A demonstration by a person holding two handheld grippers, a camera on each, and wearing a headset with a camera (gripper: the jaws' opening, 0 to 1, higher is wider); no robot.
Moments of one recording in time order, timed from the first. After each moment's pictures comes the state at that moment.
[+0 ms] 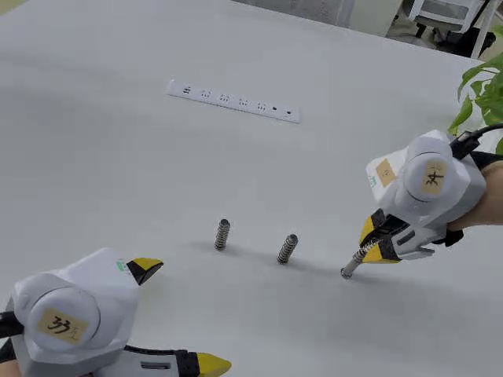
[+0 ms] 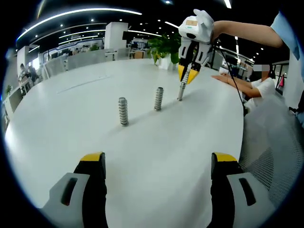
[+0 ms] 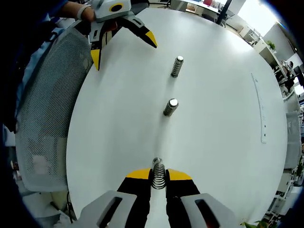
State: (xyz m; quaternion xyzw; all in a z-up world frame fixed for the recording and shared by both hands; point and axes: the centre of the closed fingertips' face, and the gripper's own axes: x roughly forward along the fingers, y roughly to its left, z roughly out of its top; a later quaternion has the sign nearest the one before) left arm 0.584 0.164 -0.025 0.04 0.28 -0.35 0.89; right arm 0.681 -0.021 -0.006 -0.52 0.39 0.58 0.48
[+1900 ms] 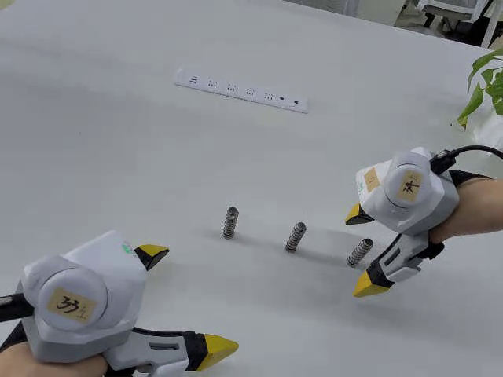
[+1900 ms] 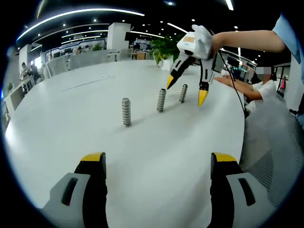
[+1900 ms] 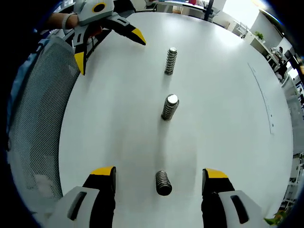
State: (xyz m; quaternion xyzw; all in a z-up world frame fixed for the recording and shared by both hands) left arm 0.587 0.166 -0.020 0.04 0.28 -0.34 0.90; right arm 0.677 -0.010 -0.039 -0.46 0.40 0.58 0.54
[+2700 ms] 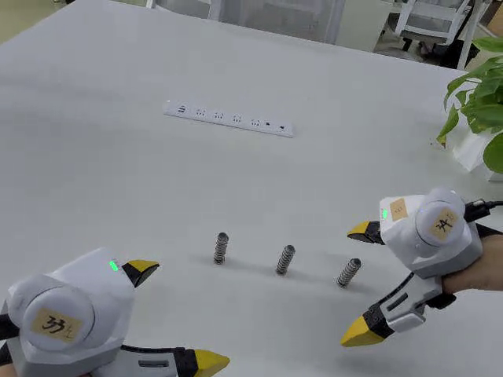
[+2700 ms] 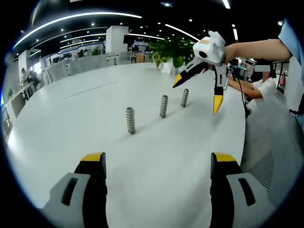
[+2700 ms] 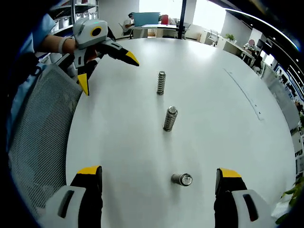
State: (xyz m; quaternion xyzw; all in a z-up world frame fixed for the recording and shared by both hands) left arm 0.594 0.170 -0.006 0.05 0.27 -0.34 0.90; right arm 0.654 -0.006 -0.024 -0.34 0.37 0.56 0.66
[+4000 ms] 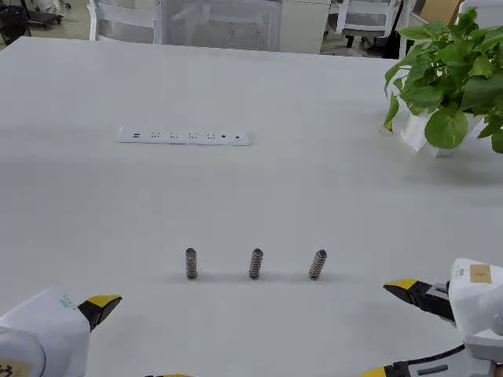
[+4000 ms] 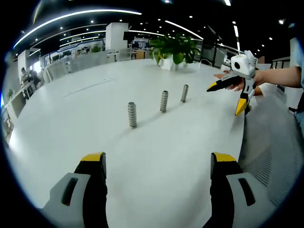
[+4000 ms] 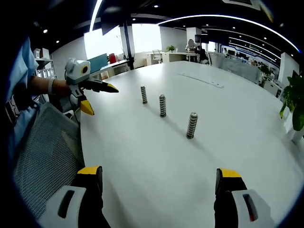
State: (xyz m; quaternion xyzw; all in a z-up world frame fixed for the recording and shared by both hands) left arm 0.582 0.180 -0.008 0.06 0.28 -0.34 0.89; right arm 0.582 -0.060 -0.018 -0.13 0.34 0.44 0.82
